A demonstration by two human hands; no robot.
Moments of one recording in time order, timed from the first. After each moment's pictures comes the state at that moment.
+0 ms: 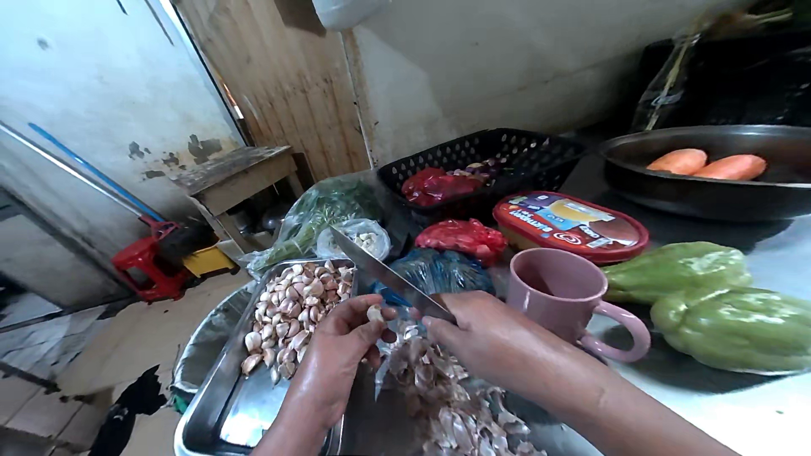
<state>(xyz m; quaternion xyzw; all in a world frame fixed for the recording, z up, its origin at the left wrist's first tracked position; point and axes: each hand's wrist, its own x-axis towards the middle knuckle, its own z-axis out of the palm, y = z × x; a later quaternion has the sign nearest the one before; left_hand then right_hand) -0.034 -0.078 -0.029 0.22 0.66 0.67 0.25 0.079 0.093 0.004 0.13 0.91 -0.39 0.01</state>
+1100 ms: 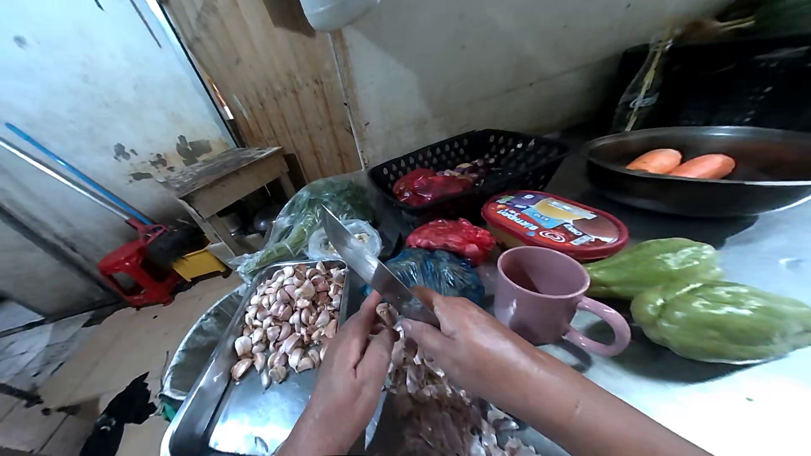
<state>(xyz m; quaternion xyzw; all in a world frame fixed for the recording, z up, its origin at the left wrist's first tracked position) -0.021 -0.076 -0.043 0.43 0.75 0.49 0.08 0.078 0.081 0.001 0.12 0.89 -0.44 -0.01</state>
